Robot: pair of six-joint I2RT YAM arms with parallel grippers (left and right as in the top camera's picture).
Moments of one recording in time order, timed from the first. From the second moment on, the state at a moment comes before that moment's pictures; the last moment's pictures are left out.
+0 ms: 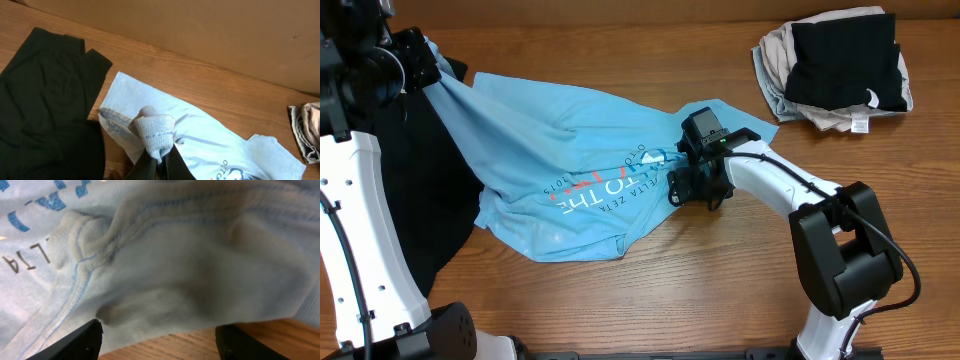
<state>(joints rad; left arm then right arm) 0.27 1.65 2.03 -1.13 0.25 -0.15 0.44 1.95 1.25 -0.72 -0.16 0.23</state>
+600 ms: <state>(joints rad) 0.27 1.65 2.03 -1.16 0.17 -0.15 0.37 1.98 1.31 -0.79 -0.07 0.33</state>
